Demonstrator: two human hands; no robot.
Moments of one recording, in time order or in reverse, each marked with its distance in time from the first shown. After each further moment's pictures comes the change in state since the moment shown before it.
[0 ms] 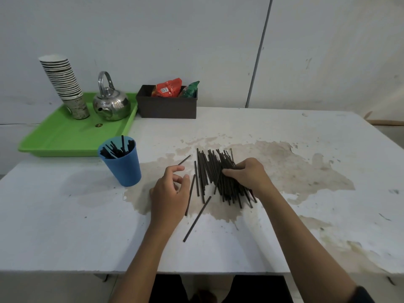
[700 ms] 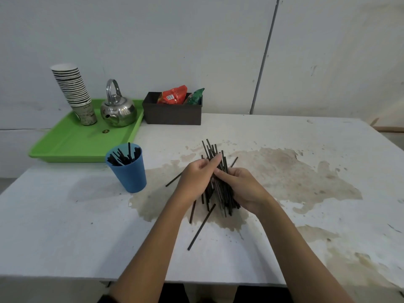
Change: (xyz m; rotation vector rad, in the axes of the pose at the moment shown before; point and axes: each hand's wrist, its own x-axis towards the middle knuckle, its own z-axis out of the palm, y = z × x) left_hand 0.043 0.055 0.012 -0.285 -0.450 -0.221; right_hand -0.017 -0.012 0.021 0.734 -0.401 -0.080
